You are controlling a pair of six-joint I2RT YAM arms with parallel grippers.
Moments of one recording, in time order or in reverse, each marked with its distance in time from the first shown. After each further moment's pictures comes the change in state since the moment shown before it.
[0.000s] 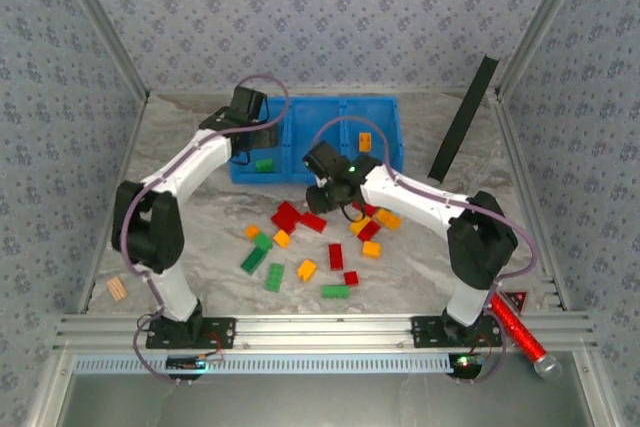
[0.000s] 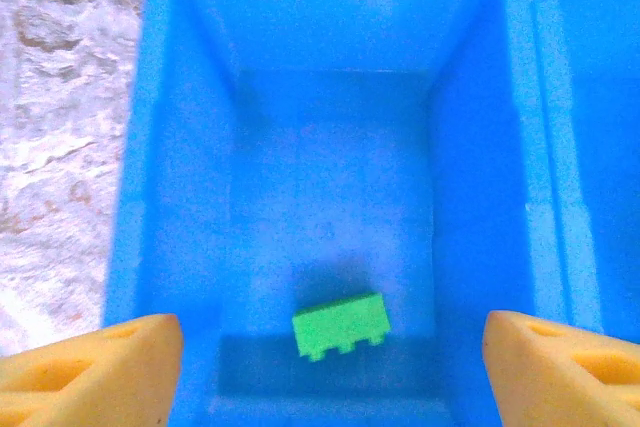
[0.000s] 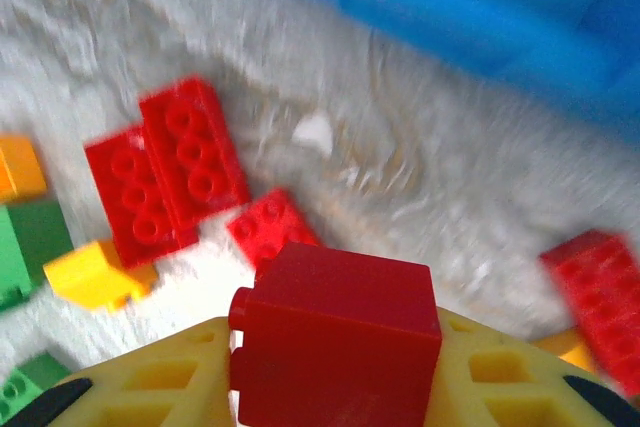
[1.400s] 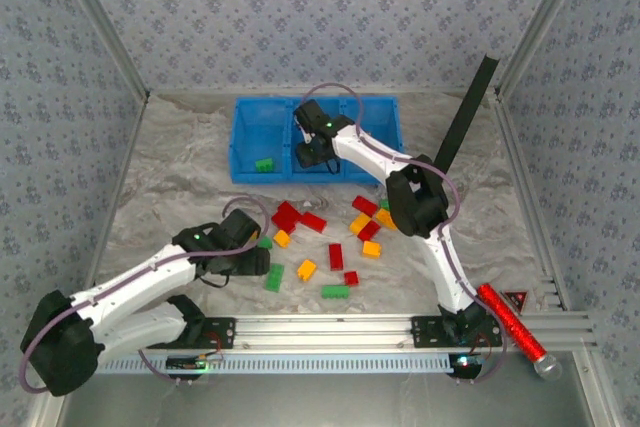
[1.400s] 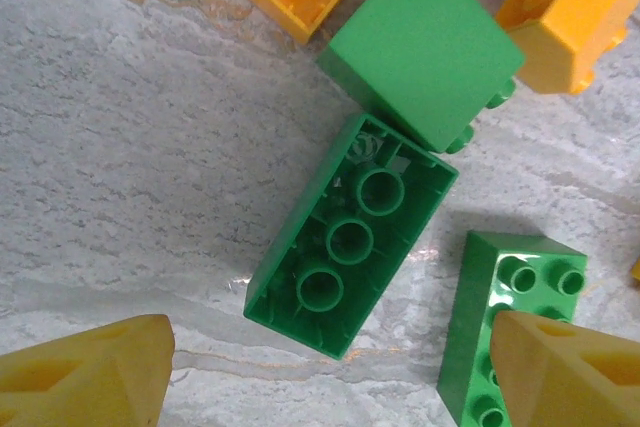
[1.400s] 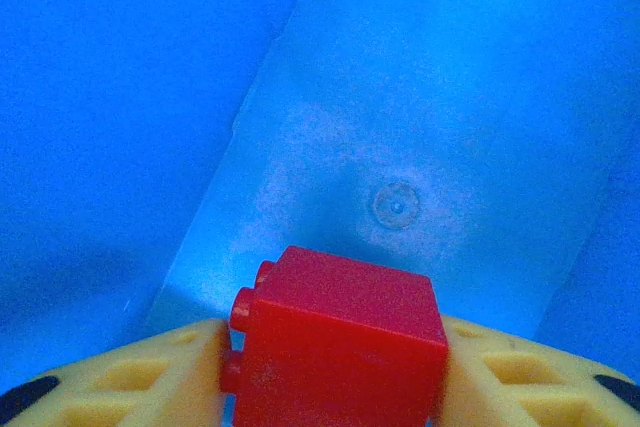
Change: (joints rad) left arm -0.368 -0.734 -0.881 -0.233 0.148 -0.367; right arm -0.168 0.585 0.610 -0.005 0.029 -0.182
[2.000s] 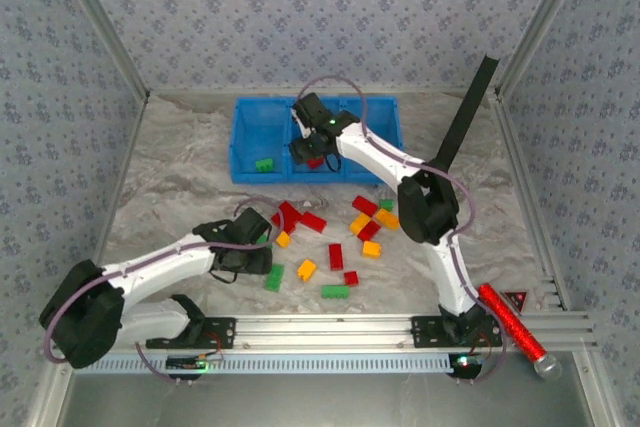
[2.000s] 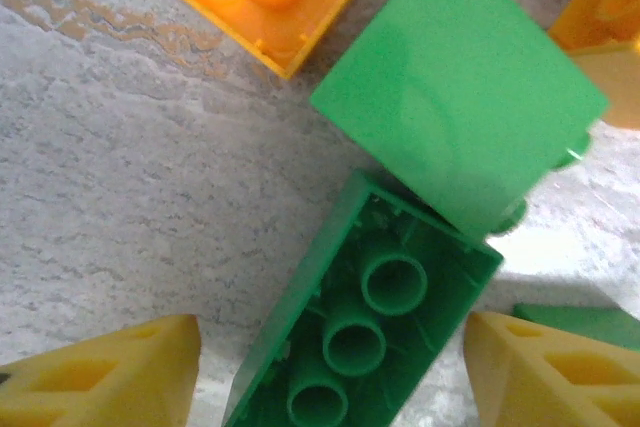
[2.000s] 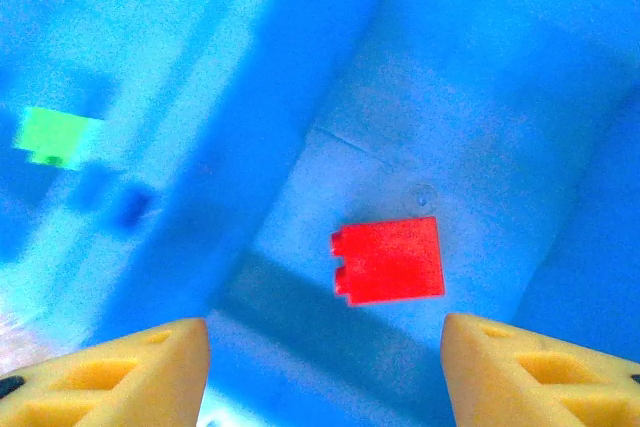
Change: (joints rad) left arm -0.004 0.198 -0.007 0.131 -0.030 0.053; right arm 0.039 -0.151 -0.052 -0.009 -0.013 -0.010
